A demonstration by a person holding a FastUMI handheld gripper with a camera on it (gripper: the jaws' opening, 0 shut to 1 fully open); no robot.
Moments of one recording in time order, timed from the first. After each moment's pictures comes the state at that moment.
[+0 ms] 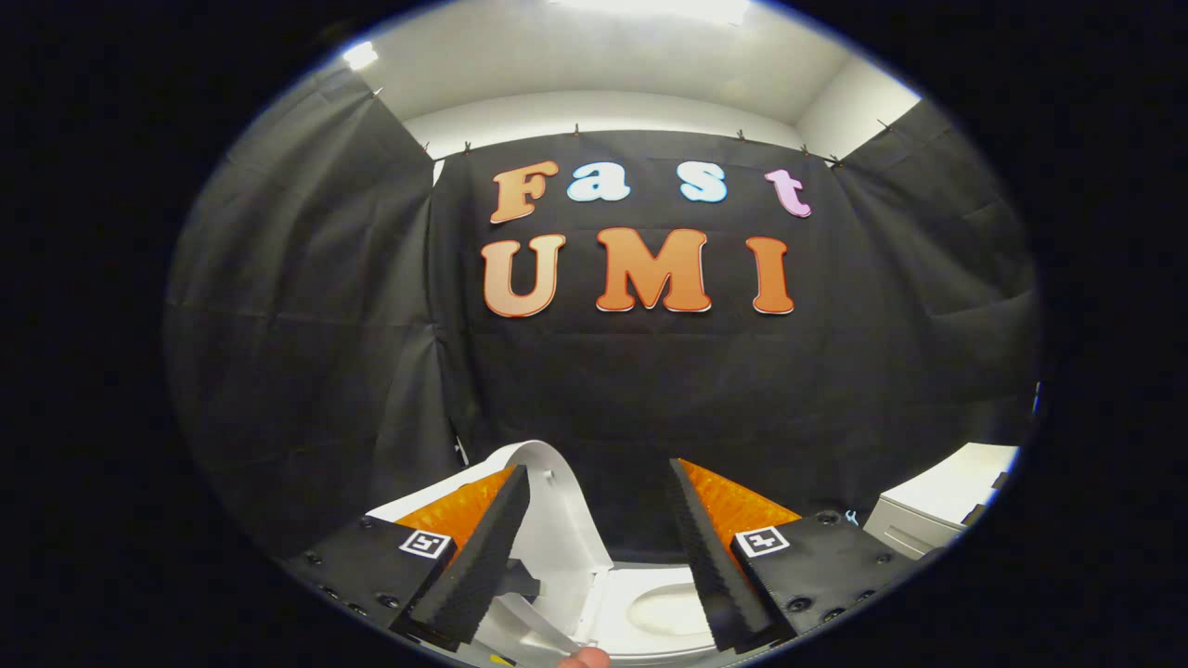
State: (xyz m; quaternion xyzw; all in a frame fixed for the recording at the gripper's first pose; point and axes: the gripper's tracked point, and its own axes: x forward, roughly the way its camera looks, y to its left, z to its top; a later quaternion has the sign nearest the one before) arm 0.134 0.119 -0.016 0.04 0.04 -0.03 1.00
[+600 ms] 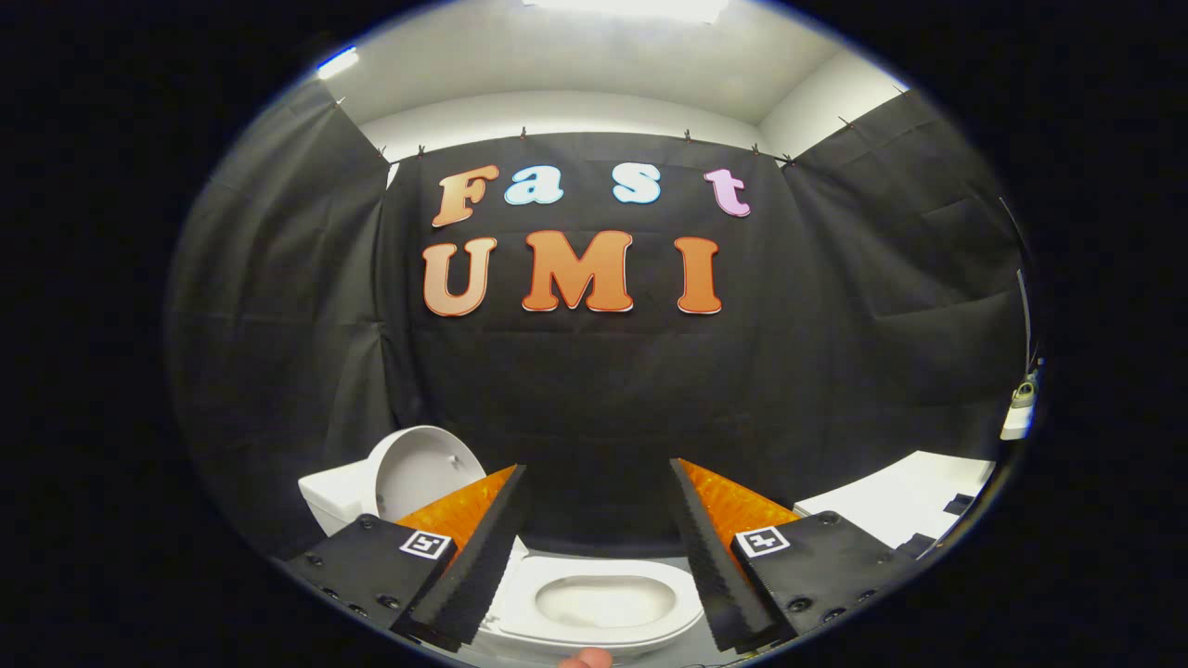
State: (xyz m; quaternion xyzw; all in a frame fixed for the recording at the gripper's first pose) arm 0.072 -0.029 -0.031 0.02 0.06 -0.08 0.99
